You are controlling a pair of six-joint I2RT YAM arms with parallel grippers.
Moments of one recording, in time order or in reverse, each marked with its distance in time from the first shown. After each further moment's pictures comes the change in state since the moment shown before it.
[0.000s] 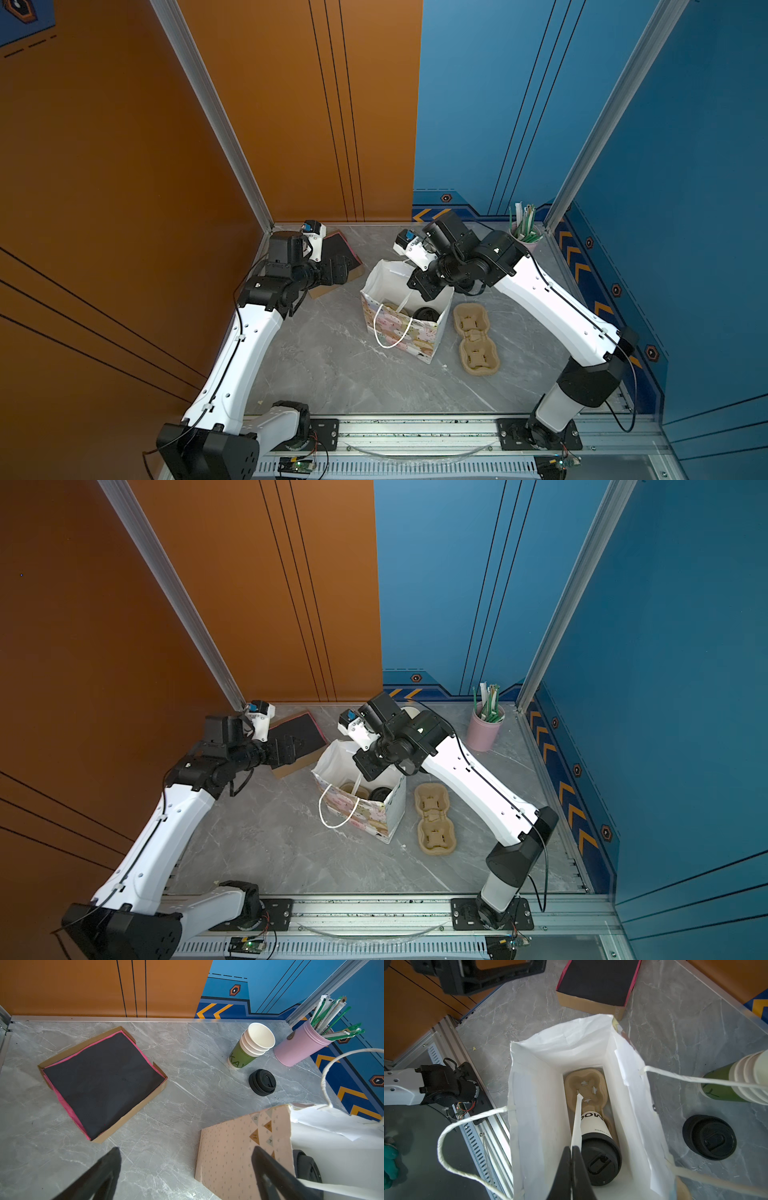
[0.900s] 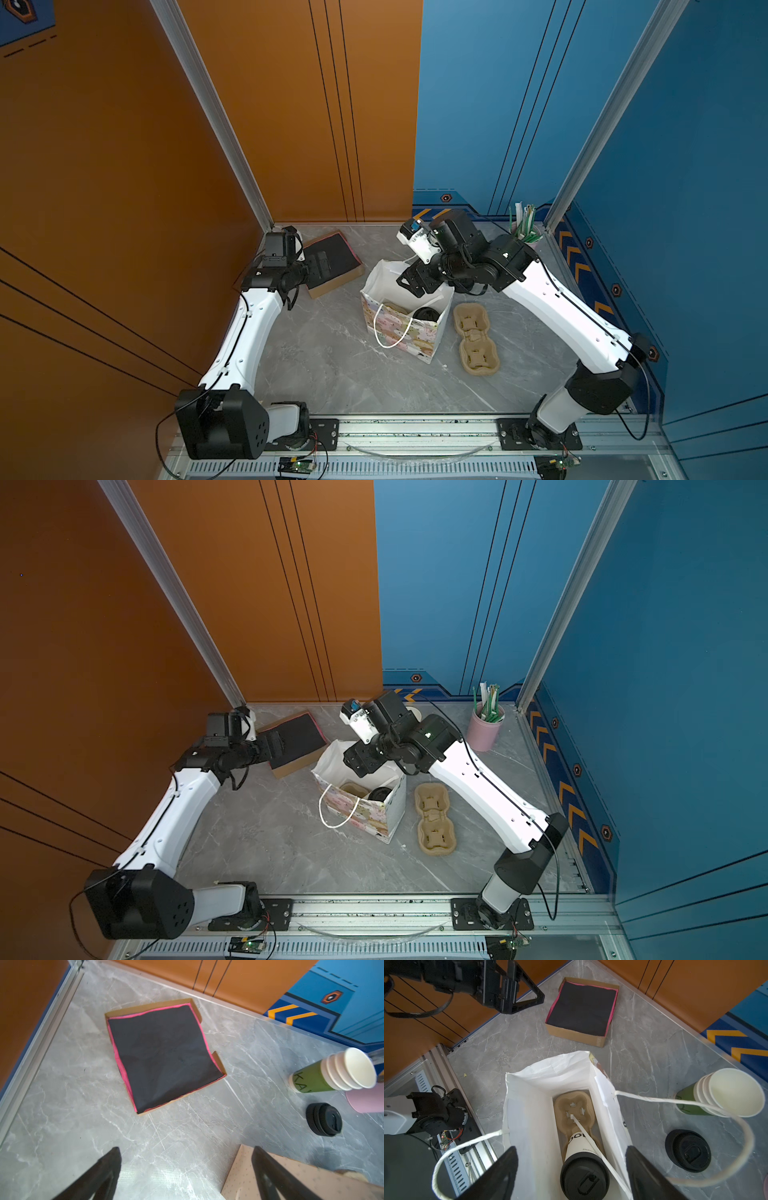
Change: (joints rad) left arm 0.167 0.166 -0.029 0.004 -0.150 -0.182; right arm -0.001 -0.119 -0.095 0.174 0.089 0.025
